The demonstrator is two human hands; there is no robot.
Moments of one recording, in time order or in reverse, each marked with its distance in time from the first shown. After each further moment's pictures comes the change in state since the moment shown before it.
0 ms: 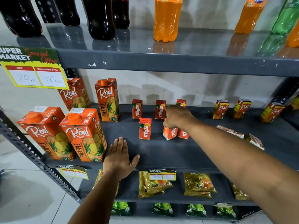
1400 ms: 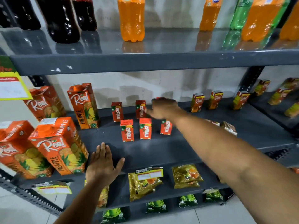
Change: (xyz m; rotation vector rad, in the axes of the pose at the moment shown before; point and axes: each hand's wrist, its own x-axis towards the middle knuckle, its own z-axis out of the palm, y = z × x) left_hand 0.001 -0.002 0.002 -0.016 -0.058 0.015; right_hand 0.001 0.027 -0.006 -0.004 0.089 0.024
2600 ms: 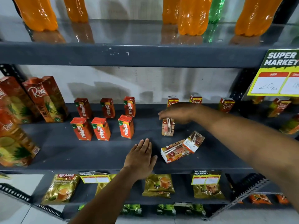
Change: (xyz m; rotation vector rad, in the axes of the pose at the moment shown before) left_hand 0.024 0.306 -0.005 -0.029 -0.110 0.311; right_hand 0.004 0.252 0.010 -0.272 -0.257 -0.623
